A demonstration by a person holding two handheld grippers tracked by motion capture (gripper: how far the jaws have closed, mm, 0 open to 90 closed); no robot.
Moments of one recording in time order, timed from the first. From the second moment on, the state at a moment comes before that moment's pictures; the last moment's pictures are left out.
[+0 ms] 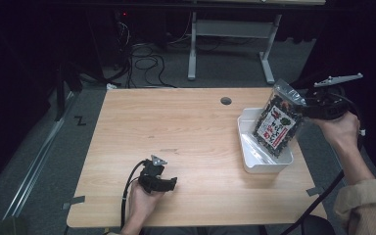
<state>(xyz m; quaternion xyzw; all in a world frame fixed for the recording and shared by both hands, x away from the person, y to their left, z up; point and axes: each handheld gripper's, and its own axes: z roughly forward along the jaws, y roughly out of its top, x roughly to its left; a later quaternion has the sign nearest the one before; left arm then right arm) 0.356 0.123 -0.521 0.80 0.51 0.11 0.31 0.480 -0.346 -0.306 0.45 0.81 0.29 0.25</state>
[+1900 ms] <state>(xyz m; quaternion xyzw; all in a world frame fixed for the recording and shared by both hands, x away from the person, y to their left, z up) 0.354 0.123 -0.518 0.80 0.50 0.11 0.32 0.385 -0.254 -0.403 0.34 0.84 0.41 0.10</state>
